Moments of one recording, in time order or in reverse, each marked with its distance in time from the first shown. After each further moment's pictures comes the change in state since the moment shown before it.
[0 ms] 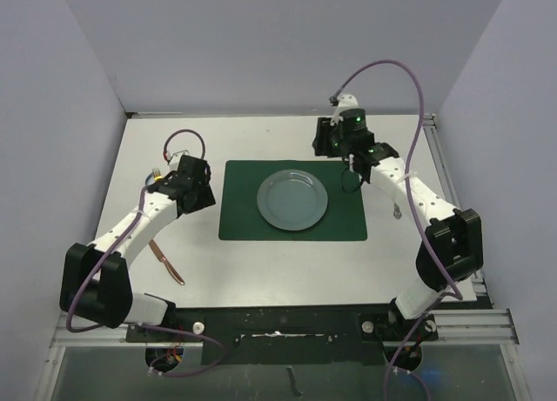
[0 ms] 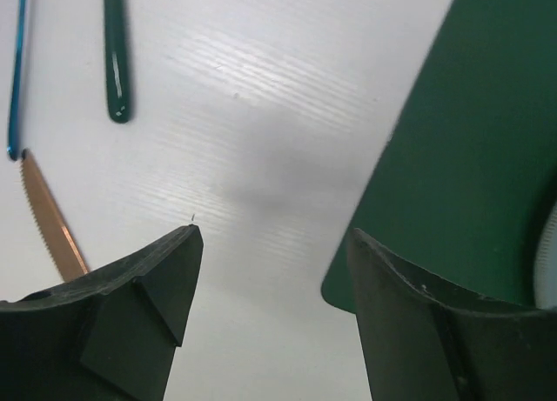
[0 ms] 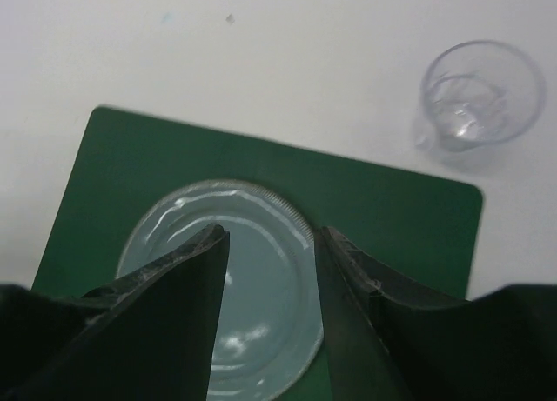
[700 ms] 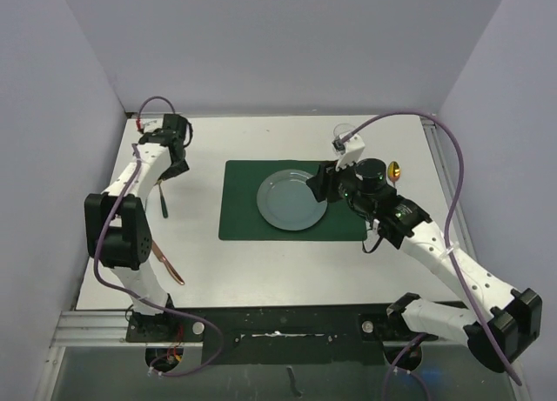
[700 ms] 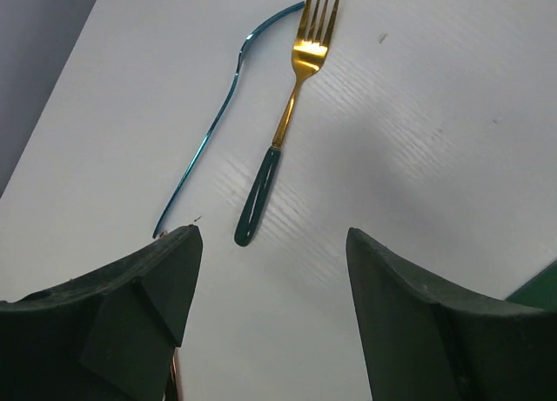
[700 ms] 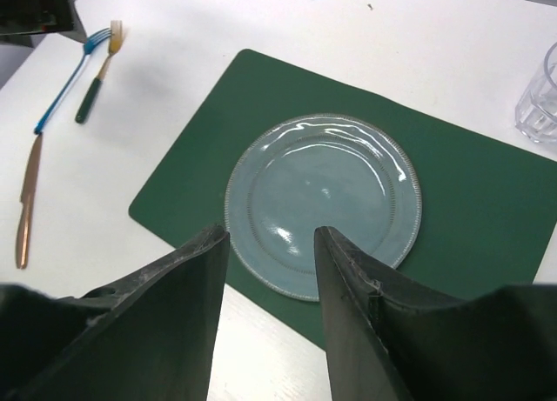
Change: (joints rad) left arm 0.148 0.422 0.522 -0.296 -0.323 -0.025; right arm 0.259 -0.528 -0.447 0.065 -0.042 -0.022
